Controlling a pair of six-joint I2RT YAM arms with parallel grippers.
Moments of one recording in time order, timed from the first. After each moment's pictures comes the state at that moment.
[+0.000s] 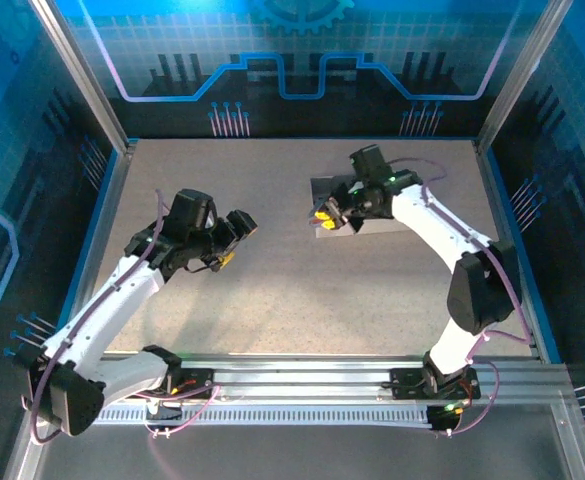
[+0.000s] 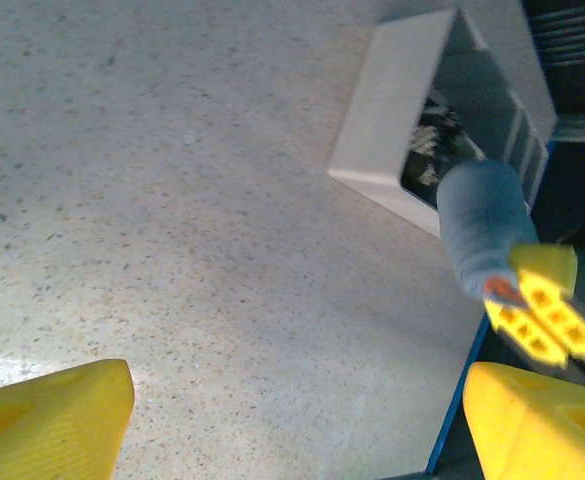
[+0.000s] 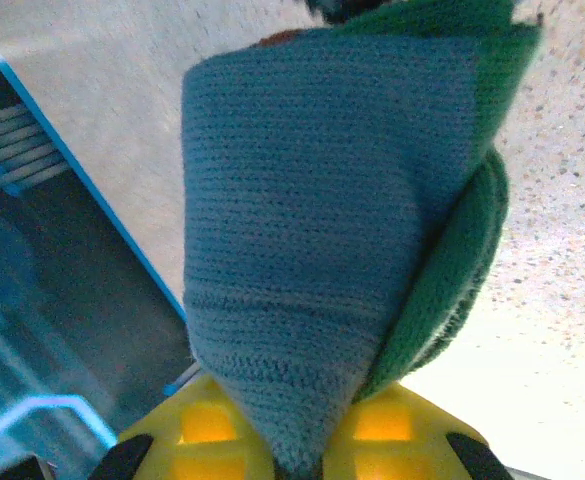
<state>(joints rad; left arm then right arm) -0.37 1.11 1.00 -0.70 0.23 -1.13 0.39 1.70 1.45 -0.77 -0.55 1.23</state>
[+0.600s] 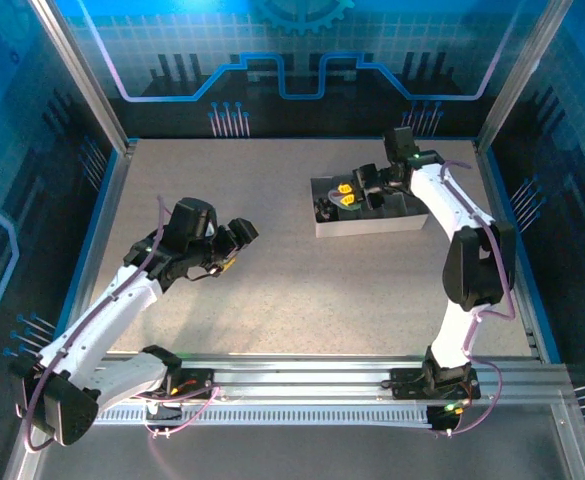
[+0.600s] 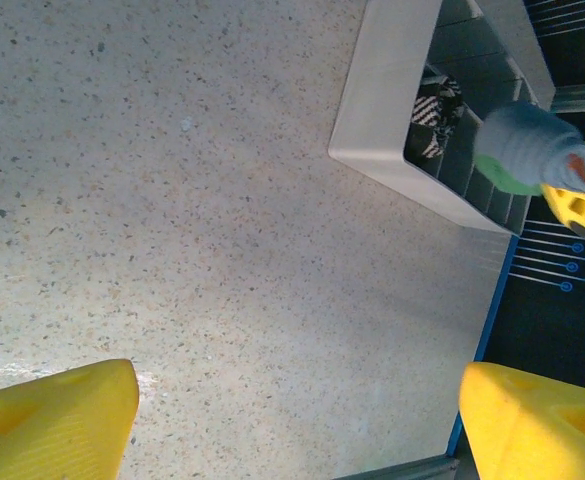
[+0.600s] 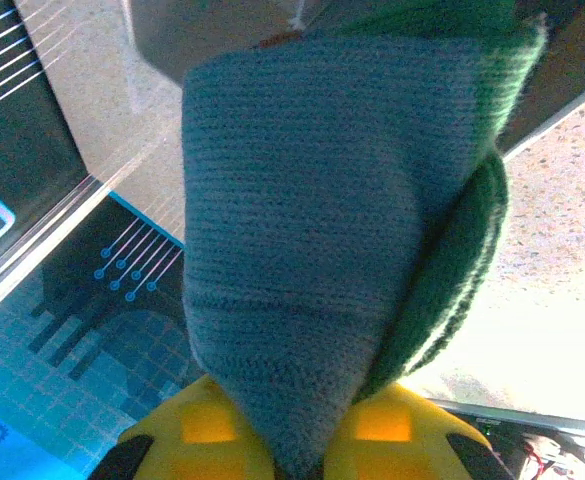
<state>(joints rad) -0.40 1.06 0.94 -0.67 0.23 -1.10 0.19 1.87 1.60 -0.81 -0.69 1.44</state>
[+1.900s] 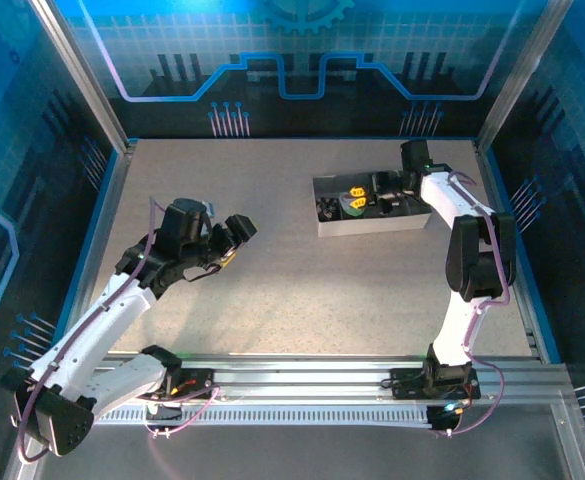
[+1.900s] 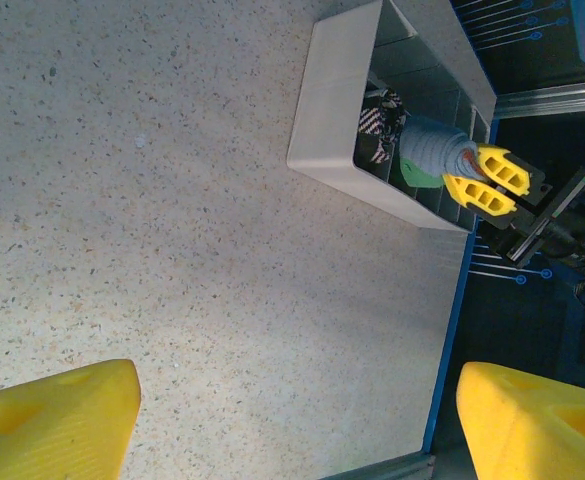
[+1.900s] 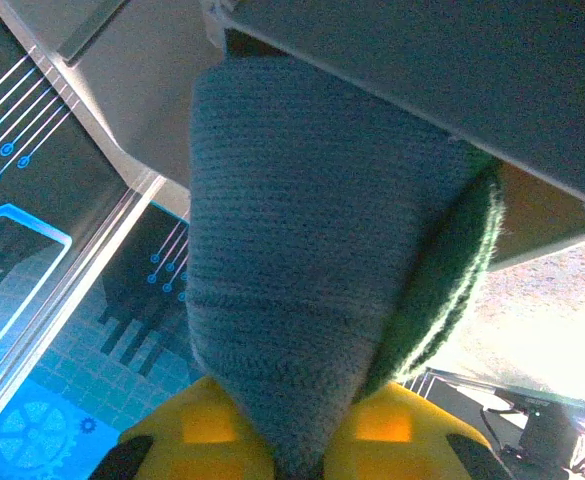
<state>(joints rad) -0.41 1.00 0.94 -0.64 0.23 -1.10 0.07 1.93 1.48 -0.64 -0.85 1.49</state>
